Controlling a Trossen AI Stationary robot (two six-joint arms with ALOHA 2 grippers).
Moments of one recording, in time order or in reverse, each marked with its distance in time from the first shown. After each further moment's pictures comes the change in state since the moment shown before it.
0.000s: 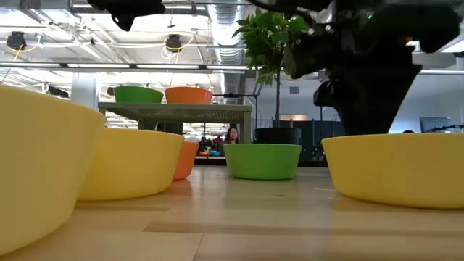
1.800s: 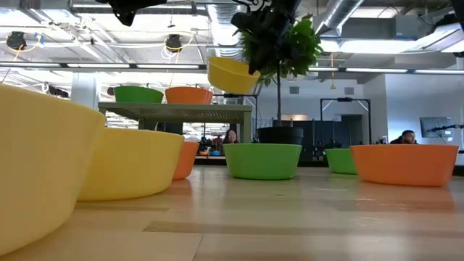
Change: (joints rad) left arm 0.000 -0.008 0.000 0.059 0.000 0.004; right arm -0.571 -0.031 0.532 -0.084 0.273 0.060
